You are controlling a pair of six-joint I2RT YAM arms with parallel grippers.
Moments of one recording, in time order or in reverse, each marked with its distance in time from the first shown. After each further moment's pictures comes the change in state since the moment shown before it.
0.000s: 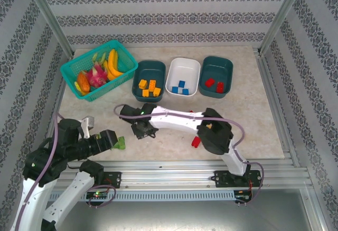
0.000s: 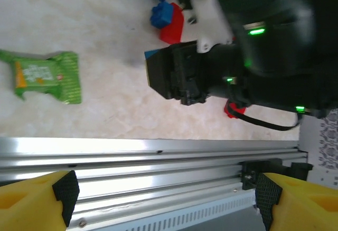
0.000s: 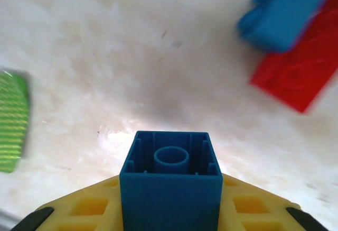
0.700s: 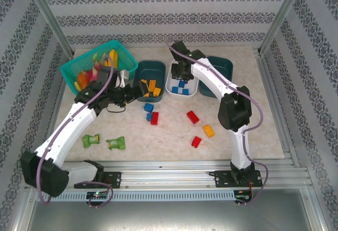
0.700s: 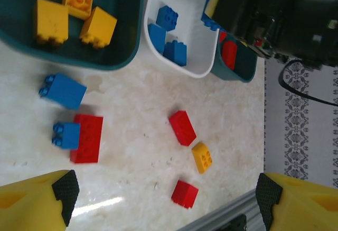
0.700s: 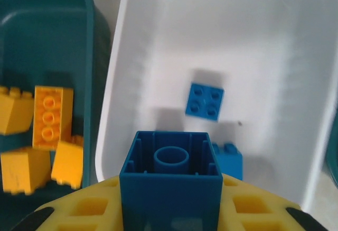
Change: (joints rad) left arm -0.002 0.749 0.137 0.684 0.098 0.000; right arm -0.618 0.116 0.344 -0.022 -0.019 -0.161
